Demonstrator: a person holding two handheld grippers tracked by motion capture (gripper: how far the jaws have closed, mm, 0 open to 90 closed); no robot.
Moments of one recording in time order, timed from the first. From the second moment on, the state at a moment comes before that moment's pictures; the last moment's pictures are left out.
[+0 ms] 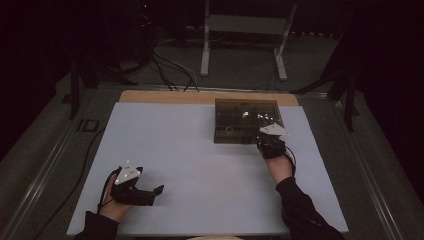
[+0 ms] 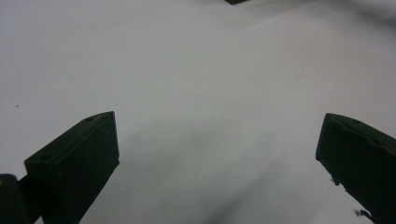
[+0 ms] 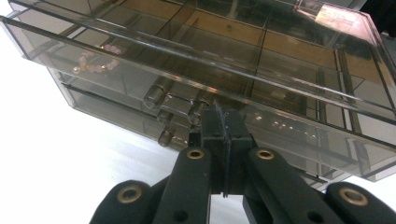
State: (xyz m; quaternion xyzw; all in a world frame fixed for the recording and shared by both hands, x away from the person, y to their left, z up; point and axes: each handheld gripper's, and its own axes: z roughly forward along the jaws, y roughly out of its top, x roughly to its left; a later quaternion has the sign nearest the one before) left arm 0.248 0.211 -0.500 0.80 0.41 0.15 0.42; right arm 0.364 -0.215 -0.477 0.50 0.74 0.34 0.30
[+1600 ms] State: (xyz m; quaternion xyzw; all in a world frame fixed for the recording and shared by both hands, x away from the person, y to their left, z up) left arm 0.248 0.211 -0.501 0.80 0.41 0.16 0.42; right arm 0.371 -0.220 -0.479 0.51 0.73 0.34 0.30
